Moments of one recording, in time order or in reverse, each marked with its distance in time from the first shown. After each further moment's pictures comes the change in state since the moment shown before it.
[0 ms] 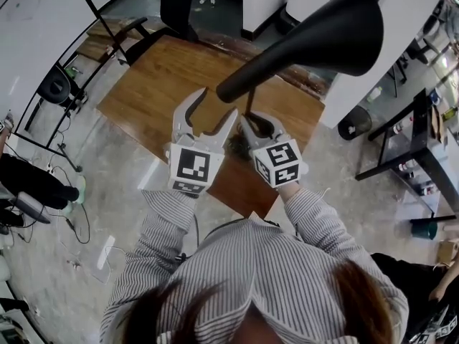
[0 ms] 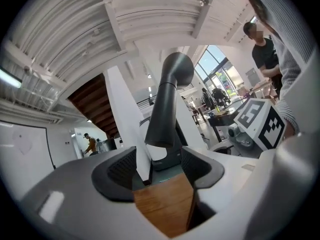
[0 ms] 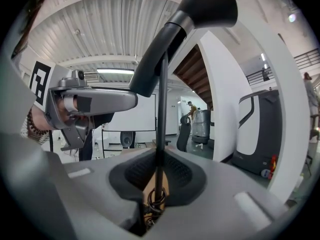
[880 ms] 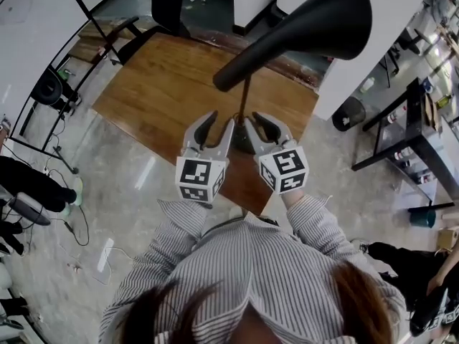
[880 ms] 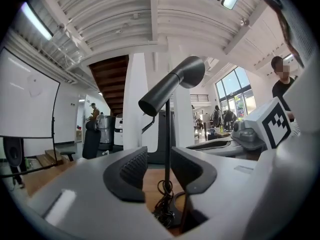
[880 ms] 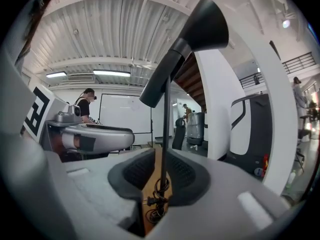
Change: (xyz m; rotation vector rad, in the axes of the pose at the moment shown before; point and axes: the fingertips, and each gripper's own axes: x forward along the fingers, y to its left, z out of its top) left arm -0.021 -0.051 -0.048 -0.410 0.037 0.011; right arm -0.049 0.003 0.002 0.012 -0.032 -0.068
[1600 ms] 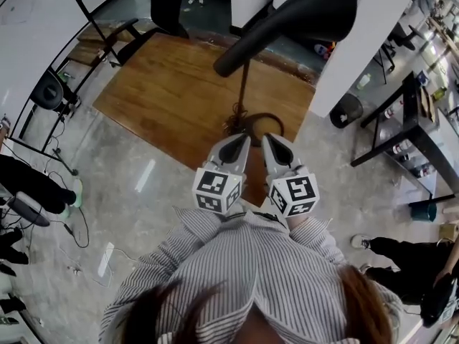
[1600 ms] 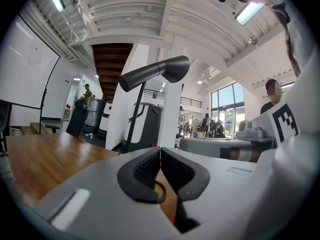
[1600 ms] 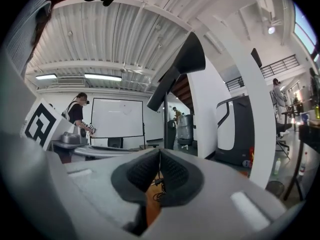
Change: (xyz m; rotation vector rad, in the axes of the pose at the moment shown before) left arm -0.034 -0.081 -0.047 -0.190 0.045 -0.149; right arm -0.089 0.024 -0.020 0.055 -0.046 -0.120
